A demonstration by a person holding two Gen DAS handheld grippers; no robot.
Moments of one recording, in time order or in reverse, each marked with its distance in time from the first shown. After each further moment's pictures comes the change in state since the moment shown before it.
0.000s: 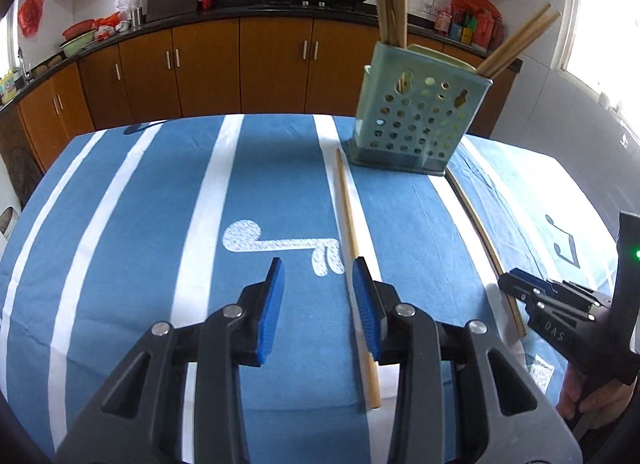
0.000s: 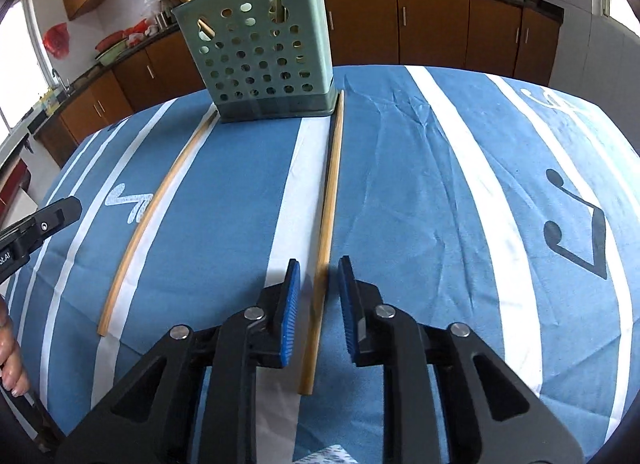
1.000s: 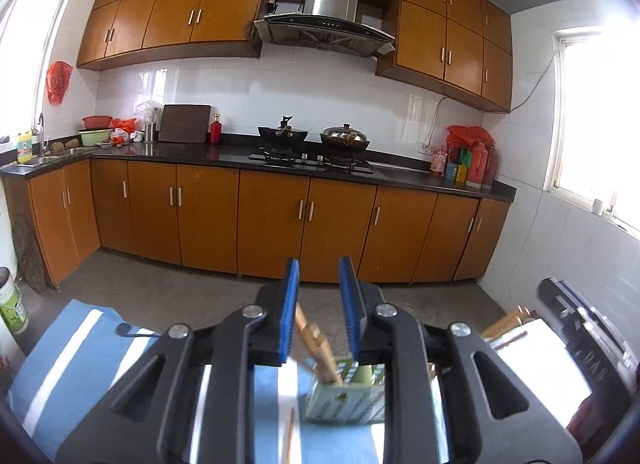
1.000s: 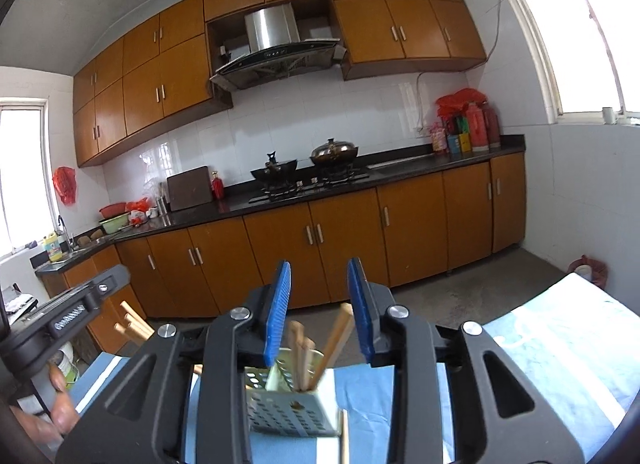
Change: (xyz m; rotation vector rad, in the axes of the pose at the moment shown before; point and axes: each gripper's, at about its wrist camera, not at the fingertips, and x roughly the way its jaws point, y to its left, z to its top) left arm -0.081 -0.047 0.192 -0.048 -0.512 0.025; right arm -0.153 -0.003 0.148 0.080 -0.691 -0.021
